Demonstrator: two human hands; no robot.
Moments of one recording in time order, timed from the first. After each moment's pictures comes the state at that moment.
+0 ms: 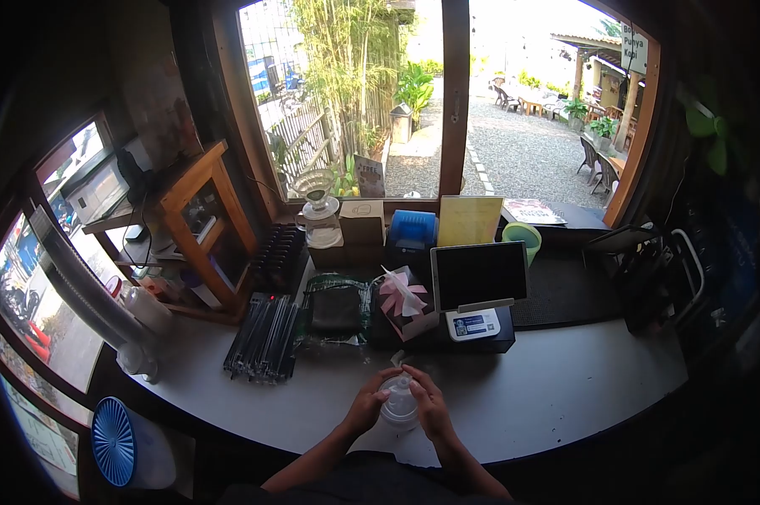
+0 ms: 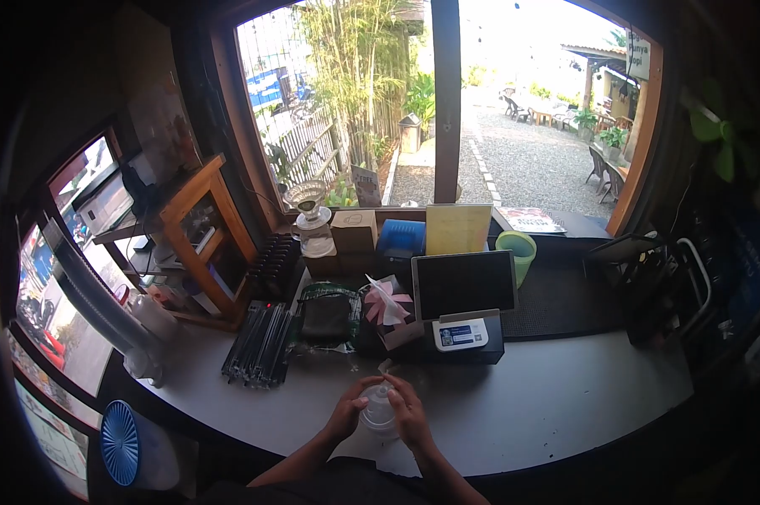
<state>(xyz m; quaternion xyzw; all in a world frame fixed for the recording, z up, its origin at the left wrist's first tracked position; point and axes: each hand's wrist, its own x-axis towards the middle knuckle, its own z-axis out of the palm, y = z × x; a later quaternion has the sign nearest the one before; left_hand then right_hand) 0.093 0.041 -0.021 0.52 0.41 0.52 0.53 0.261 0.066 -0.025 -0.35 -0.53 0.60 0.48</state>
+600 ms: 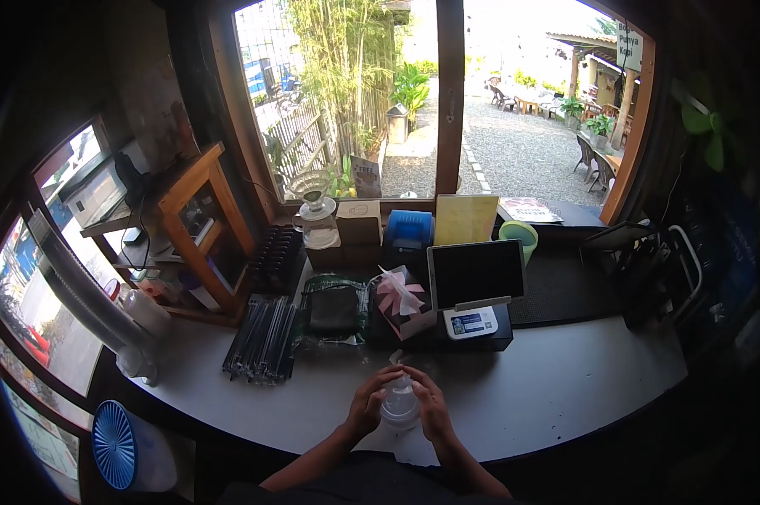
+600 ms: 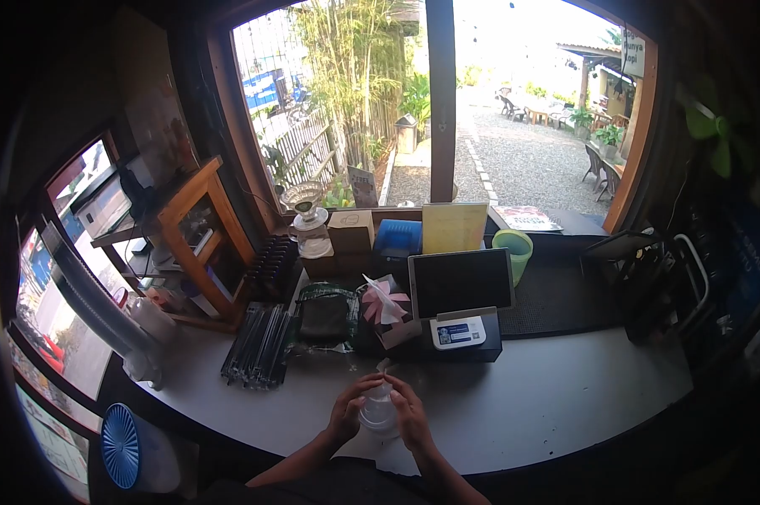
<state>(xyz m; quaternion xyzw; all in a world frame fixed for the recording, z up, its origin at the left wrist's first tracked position) 0.097 0.039 -0.016 0.63 0.40 0.55 0.38 0.263 0.059 -0.018 -0.34 -0.48 0.64 0.50</state>
